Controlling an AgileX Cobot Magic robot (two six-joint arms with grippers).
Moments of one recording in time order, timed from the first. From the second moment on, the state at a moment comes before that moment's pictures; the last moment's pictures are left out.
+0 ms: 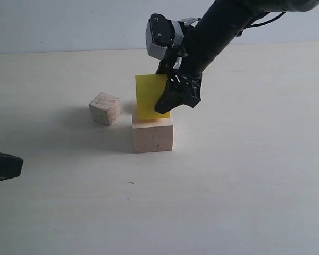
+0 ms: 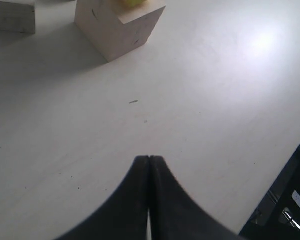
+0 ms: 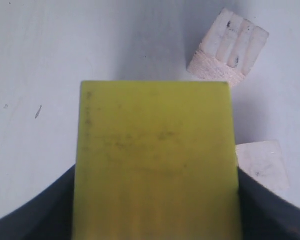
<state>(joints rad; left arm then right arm) 0.08 0.93 -0.44 -1.00 0.99 1.17 0.40 2.07 -1.59 0.66 1.04 -1.56</state>
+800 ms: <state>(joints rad) 0.08 0.93 -0.44 -1.00 0.99 1.17 0.40 2.07 -1.58 0.66 1.02 -1.57</state>
